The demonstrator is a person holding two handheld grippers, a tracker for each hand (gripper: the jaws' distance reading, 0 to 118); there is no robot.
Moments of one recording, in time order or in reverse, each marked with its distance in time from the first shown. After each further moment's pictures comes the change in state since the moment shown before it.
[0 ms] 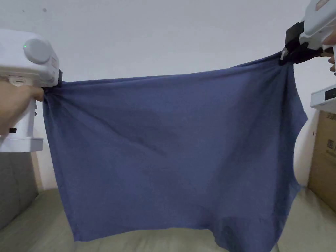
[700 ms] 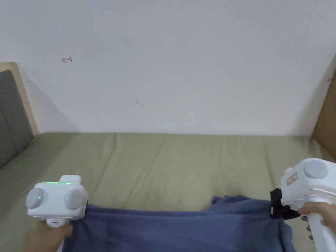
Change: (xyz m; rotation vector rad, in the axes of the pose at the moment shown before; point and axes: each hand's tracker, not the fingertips) left arm 0.073 -0.409 -0.124 -0.587 -0.072 -0.104; right arm 0.147 -0.373 -0.221 -0.715 -0.155 -0.132
